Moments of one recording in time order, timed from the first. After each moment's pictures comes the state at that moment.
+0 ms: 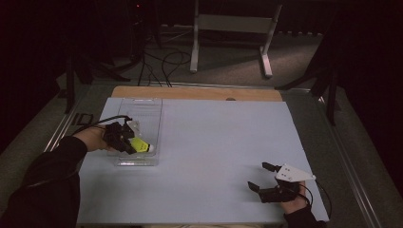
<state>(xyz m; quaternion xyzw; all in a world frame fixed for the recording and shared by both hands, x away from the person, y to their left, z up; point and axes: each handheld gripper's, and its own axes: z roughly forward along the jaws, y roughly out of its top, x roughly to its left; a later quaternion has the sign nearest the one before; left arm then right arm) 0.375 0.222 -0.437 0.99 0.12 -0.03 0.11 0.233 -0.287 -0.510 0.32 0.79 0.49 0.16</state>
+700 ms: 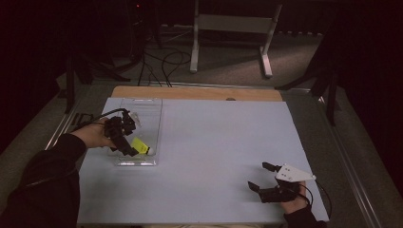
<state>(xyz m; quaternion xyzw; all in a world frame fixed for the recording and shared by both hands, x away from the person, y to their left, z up) 0.382 0.219 -0.420 0.97 0.21 -0.01 0.11 0.233 -0.287 -0.510 0.32 0.79 0.49 0.17</state>
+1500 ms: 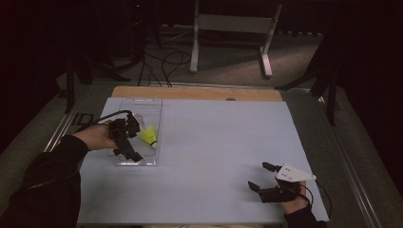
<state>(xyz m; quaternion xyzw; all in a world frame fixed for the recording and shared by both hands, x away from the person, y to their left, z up) 0.370 0.201 -0.411 0.97 0.20 -0.05 0.12 0.233 -0.288 -0.510 0.32 0.79 0.49 0.17</state>
